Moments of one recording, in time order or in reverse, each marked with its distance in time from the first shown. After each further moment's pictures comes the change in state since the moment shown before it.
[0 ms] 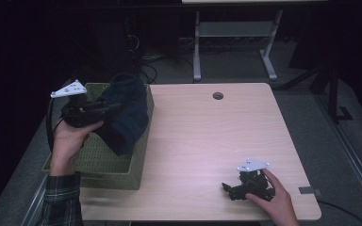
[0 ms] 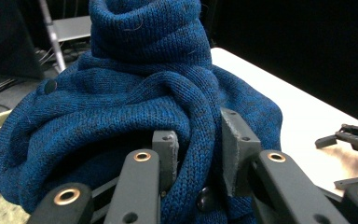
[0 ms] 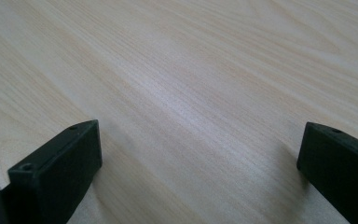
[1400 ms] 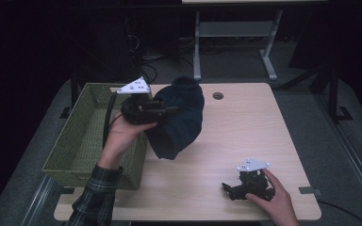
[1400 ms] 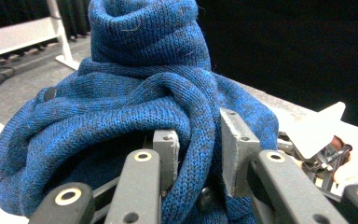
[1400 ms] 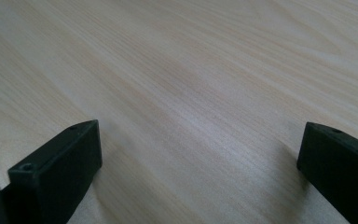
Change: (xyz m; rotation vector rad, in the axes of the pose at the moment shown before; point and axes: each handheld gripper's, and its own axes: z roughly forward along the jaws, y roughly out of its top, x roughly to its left) left arm -0.088 0.031 0.104 0.034 -0.267 0.132; right arm 0.000 0.000 0.000 -0.001 0.001 -0.001
